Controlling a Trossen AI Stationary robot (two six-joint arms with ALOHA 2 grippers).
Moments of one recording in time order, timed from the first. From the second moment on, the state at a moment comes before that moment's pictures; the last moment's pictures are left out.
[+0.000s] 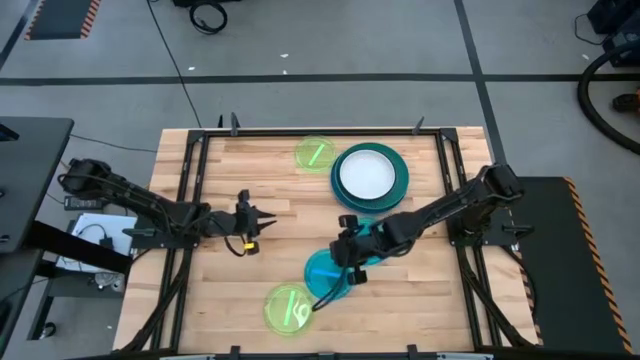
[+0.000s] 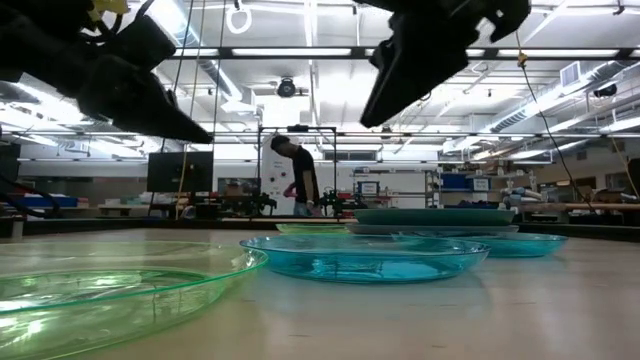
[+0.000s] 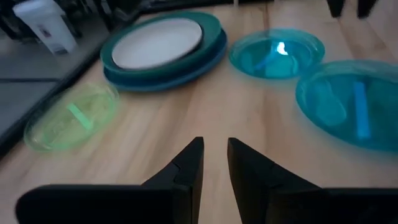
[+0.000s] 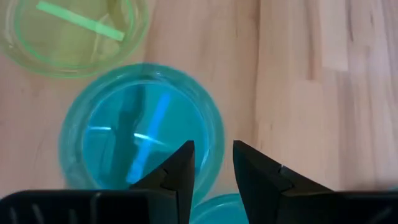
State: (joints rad) left arm -0.27 1.03 0.29 0.30 -0.54 -0.06; right arm 0.35 1.73 1.24 -0.49 0.27 0.12
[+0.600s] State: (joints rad) left arm -0.18 1.03 0.29 0.37 -0.54 0.12; right arm 0.42 1.73 1.21 -0.72 0.30 0.34
